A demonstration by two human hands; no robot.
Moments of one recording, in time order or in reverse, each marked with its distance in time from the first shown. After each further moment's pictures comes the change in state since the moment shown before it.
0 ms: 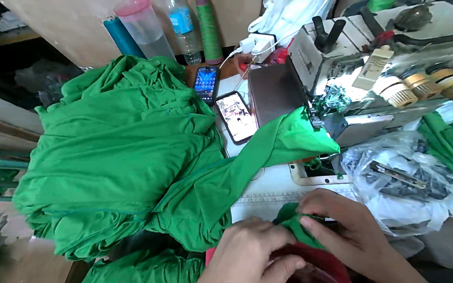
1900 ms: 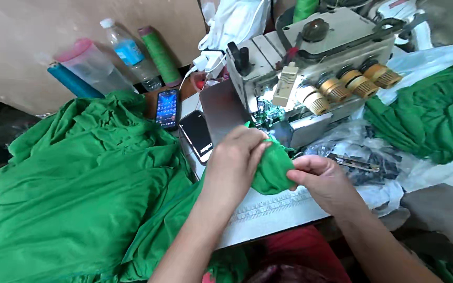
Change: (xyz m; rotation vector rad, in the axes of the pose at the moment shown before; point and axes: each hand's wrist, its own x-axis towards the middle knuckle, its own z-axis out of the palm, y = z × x) left_hand 0.166 -0.015 -0.017 0.243 0.265 0.104; right_hand 0.018 0.038 -0.039 0.650 0.400 0.362
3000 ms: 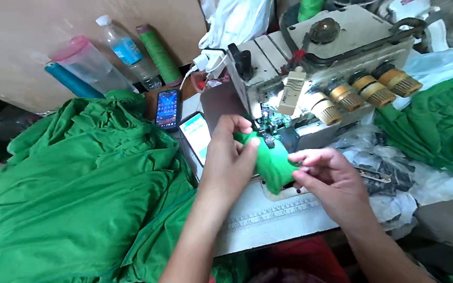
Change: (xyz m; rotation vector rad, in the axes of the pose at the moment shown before) left_hand 0.012 -0.001 -0.009 -0.375 -0.033 -0.427; right_hand 0.012 0.002 0.004 -0.216 0.054 -0.294
